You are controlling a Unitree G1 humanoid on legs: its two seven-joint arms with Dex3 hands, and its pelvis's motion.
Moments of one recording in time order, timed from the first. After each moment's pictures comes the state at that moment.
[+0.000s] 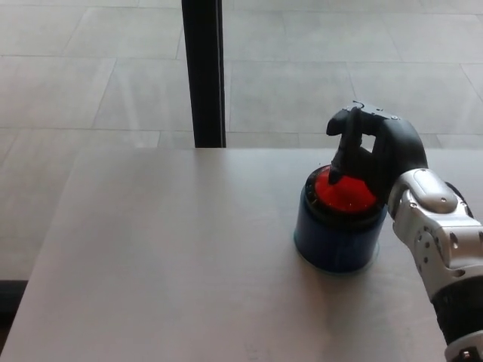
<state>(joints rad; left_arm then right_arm) -0.18 0.67 0.45 1.24 -0.18 0.05 -0.01 -0.79 -0.12 -0.07 0.59 0.21 0.24 0.00</state>
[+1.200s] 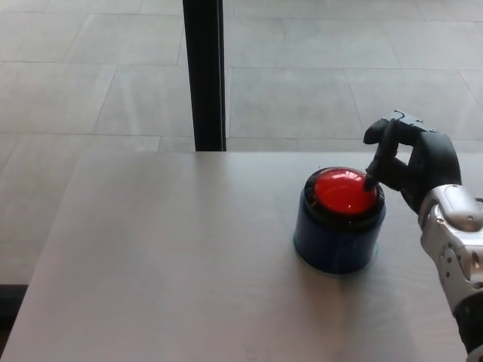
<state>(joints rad) -0.20 0.69 0.45 1.23 -0.18 0.06 -0.01 -0.76 -0.20 -0.11 0.68 0.16 0.12 -0.02</state>
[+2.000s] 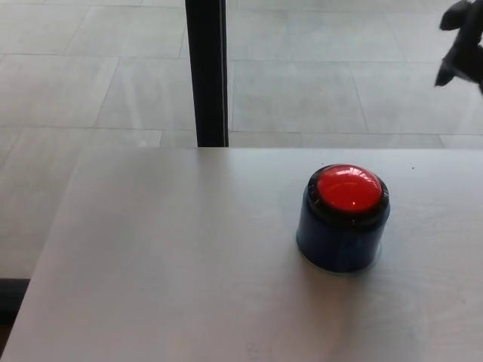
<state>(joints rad) -0.17 0.69 0.45 1.24 -0.18 0.06 -0.02 -1.00 -0.42 -0.24 0.60 0.17 0.26 0.03</state>
